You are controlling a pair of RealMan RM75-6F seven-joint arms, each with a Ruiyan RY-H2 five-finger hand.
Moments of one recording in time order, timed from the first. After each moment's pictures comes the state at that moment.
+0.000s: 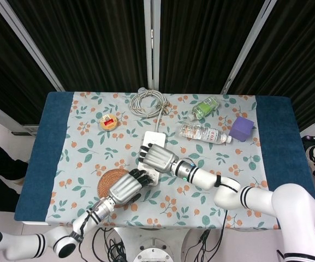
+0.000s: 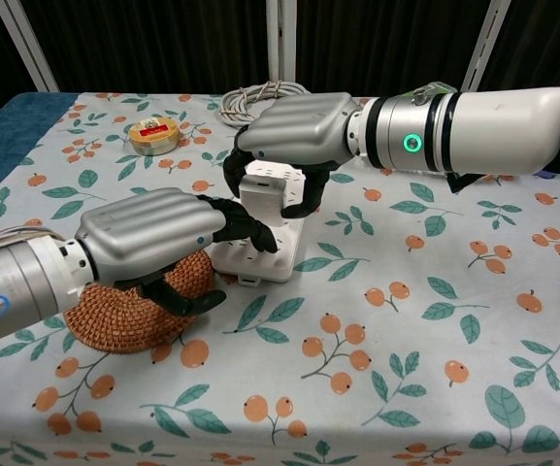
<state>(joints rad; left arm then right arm) -0.65 -1.70 -0.03 -1.47 1.54 0.96 0.32 1.12 -1.64 0.09 -1.17 -1.61 0.69 -0.04</state>
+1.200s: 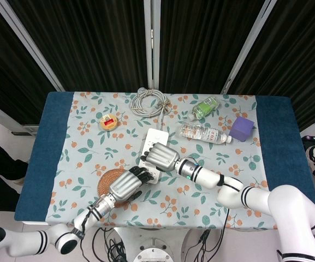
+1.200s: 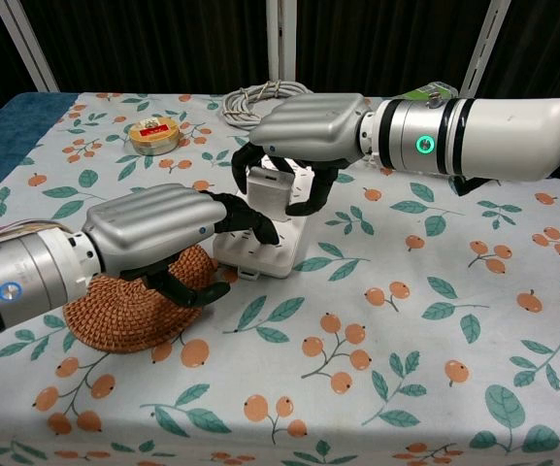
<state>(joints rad) -0.68 -1.71 -0.03 -1.44 1.49 0.95 0.27 1.11 -1.67 0.04 -1.08 -1.63 0.79 0.07</state>
